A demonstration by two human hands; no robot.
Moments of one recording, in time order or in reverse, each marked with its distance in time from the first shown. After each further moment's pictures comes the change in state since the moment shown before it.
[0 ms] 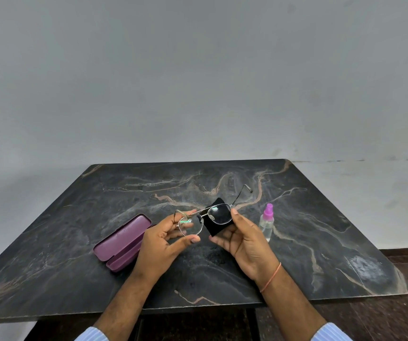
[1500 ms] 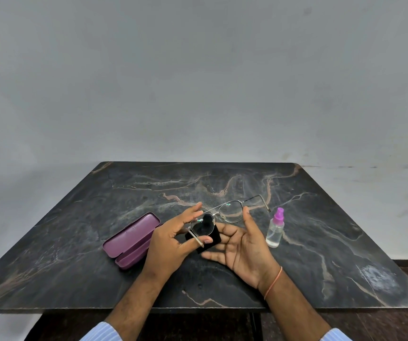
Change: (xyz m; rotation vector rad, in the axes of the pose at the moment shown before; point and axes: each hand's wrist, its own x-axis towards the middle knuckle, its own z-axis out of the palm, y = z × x) left_hand 0.003 0.004 0.001 0.103 0.050 0.159; right_hand 0.007 0.010 0.004 -0.131 -0.190 0.228
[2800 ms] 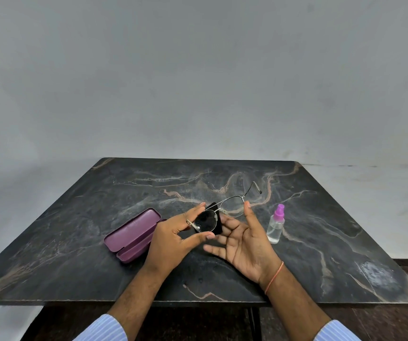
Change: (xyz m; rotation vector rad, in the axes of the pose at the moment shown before) left_hand -0.001 -0.001 0.001 0.010 -0.023 -0.010; right_hand -0.003 -0.002 0.002 0.103 -0.026 0.004
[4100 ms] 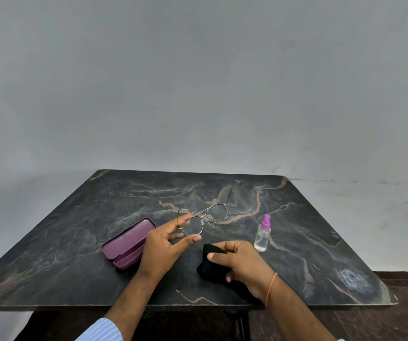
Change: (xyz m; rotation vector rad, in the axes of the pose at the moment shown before) left_hand -0.006 0.005 -0.008 -0.041 0.044 -0.156; right_hand -0.040 -0.002 0.011 -0.628 0.267 0.035
